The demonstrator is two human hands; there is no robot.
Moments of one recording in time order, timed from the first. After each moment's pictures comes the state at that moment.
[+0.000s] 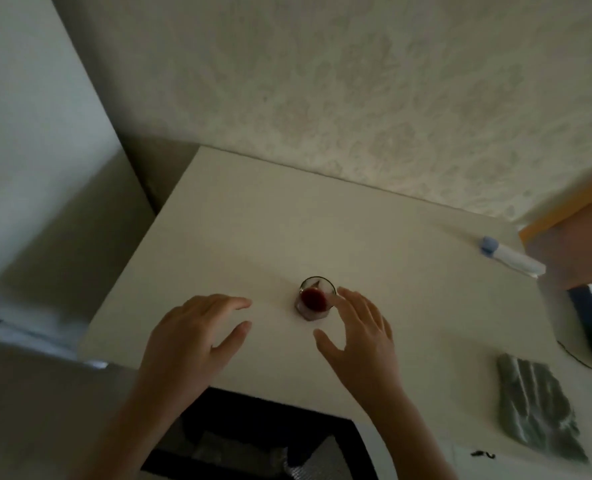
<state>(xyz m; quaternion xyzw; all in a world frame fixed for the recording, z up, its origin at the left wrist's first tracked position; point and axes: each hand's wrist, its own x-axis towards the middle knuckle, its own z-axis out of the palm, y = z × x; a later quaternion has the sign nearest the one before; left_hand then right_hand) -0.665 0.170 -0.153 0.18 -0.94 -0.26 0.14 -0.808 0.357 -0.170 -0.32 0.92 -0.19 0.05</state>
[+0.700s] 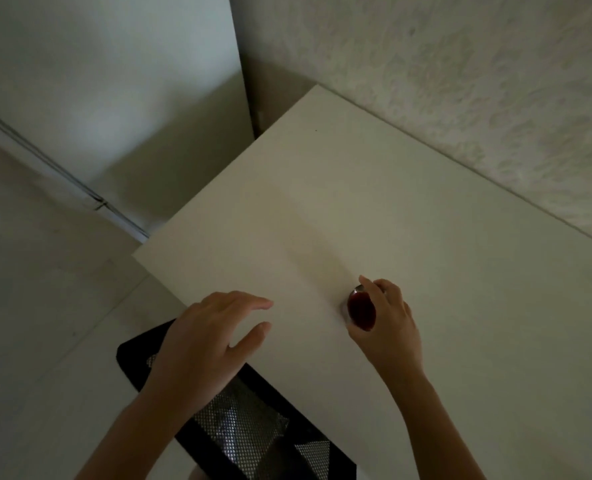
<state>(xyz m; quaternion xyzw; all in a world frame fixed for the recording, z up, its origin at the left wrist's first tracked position) -0.679 0.217 -0.192 0.40 -0.87 -0.27 0.11 -0.911 0.316 -0.284 -0.44 0.86 -0.19 0.19</state>
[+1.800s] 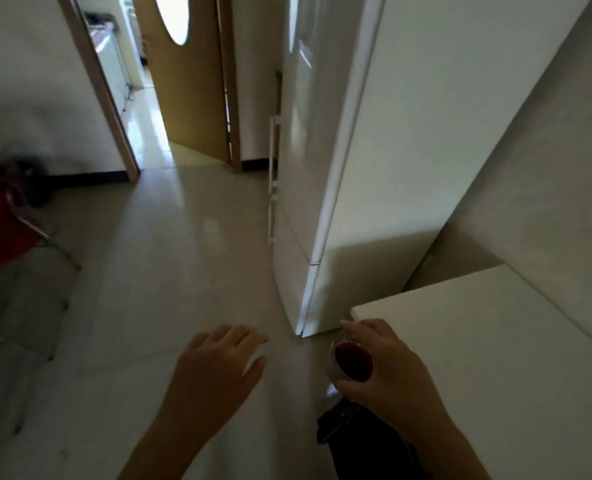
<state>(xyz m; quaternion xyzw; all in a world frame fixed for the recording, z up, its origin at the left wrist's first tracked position) -0.334 0.302 -0.103 0.62 -0.76 -0.01 0.17 -0.573 0.274 -0.087 -0.77 0.58 -0.16 0.22</state>
